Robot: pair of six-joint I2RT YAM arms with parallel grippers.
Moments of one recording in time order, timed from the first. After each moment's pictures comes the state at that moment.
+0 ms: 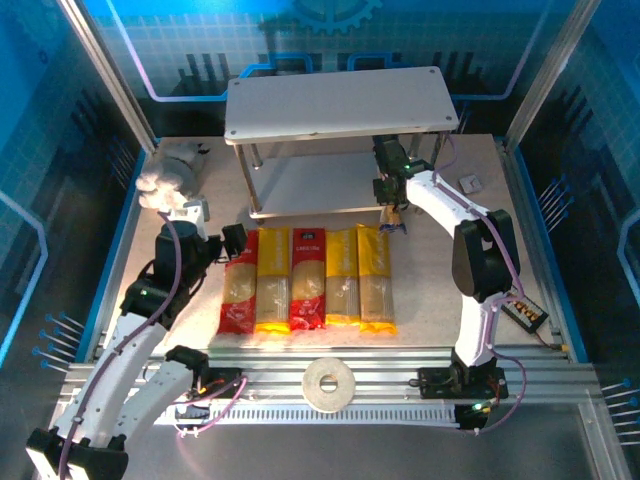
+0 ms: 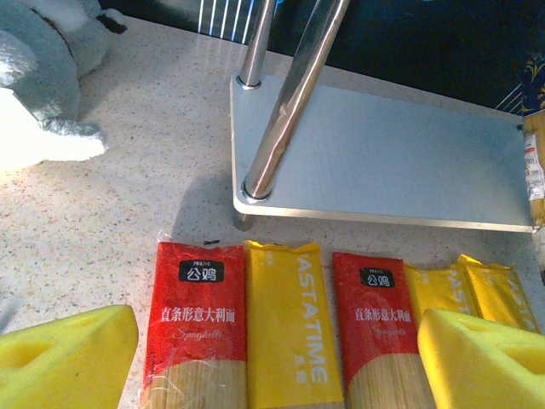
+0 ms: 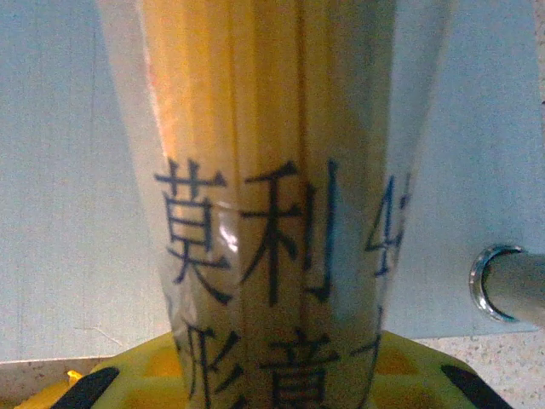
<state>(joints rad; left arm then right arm) -0.24 0.73 0.75 -0.50 -0.10 -0.40 0.35 1.96 1.60 -0.69 0.27 0.24</state>
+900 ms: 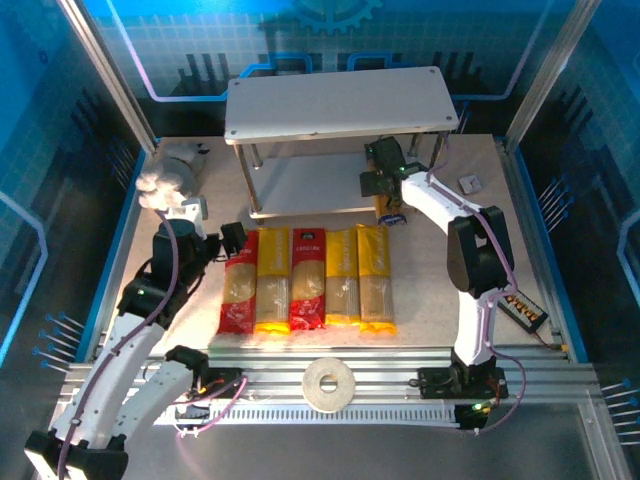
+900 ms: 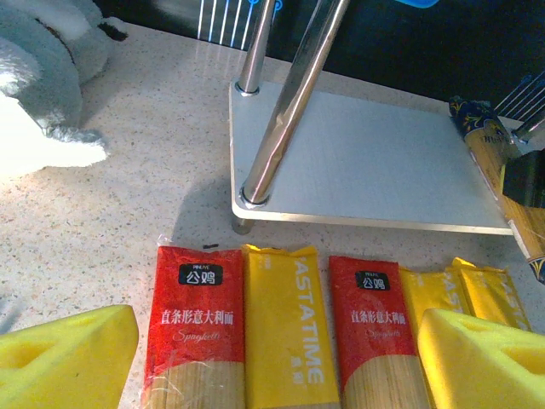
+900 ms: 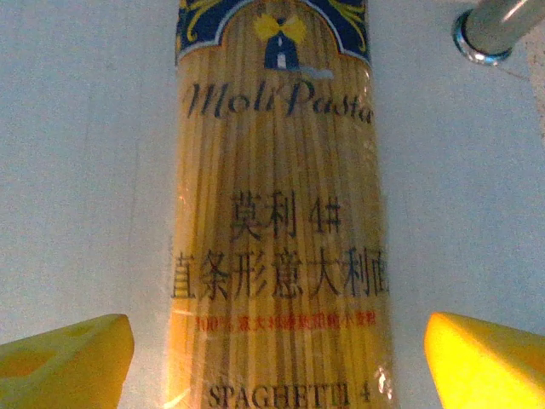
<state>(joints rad) -0.24 0.73 0.78 -0.53 -0.10 -0.40 0.35 2.00 1.57 -0.50 0.29 0.21</state>
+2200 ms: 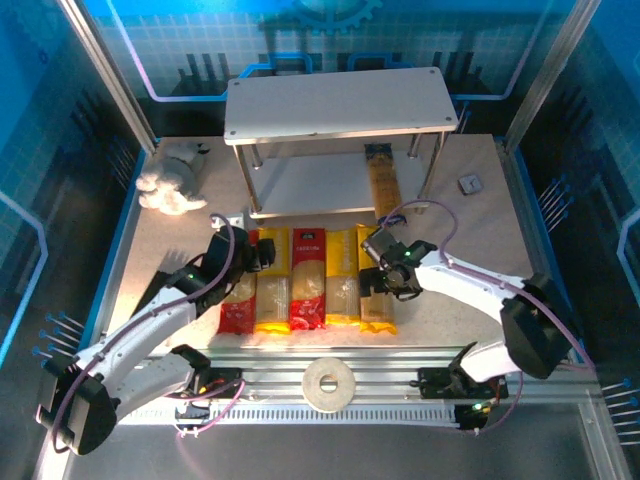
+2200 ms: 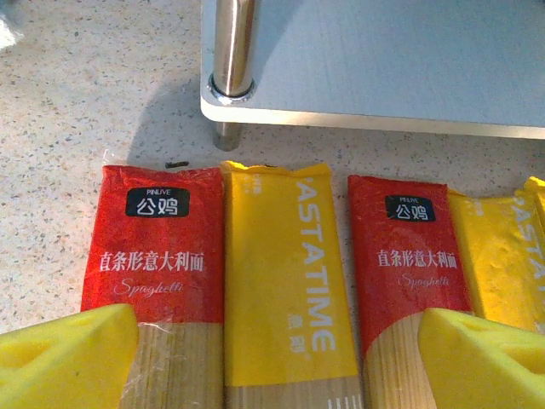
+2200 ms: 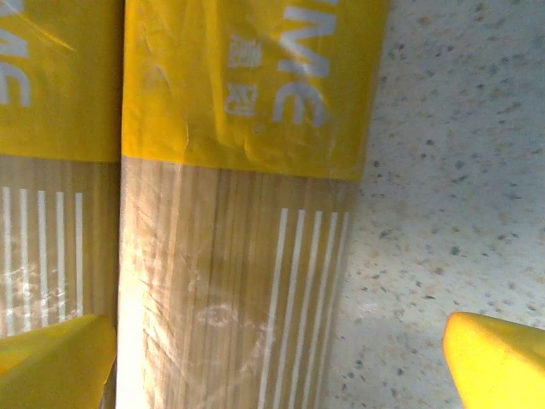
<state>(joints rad) -0.47 0.99 0.63 -0.34 -0.29 -0.51 0.69 1.45 0.86 -0.74 0.13 0.61</state>
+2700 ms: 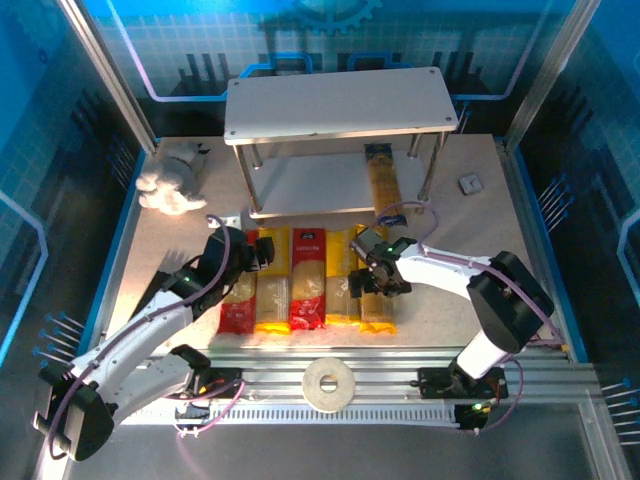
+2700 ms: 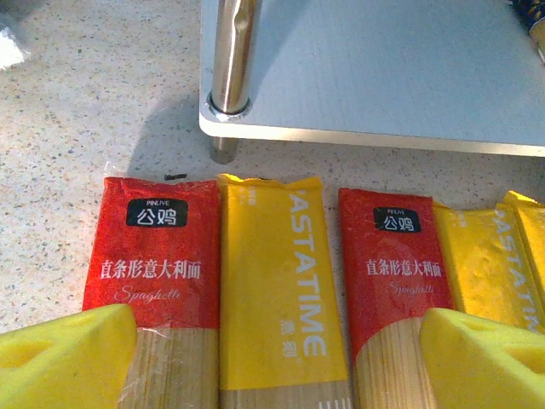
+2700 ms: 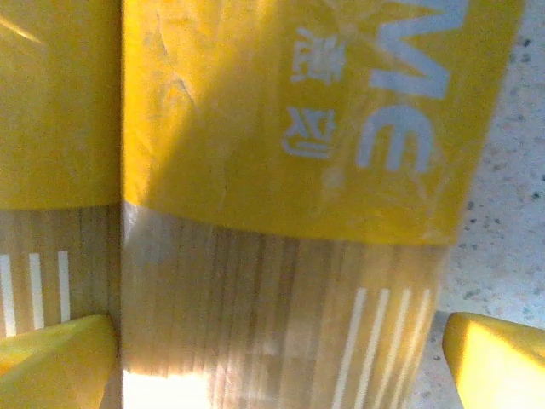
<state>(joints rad) -0.48 0.95 0.63 -0.34 -0.29 -0.51 0.70 1.62 0.91 -0.68 0.10 0.60</state>
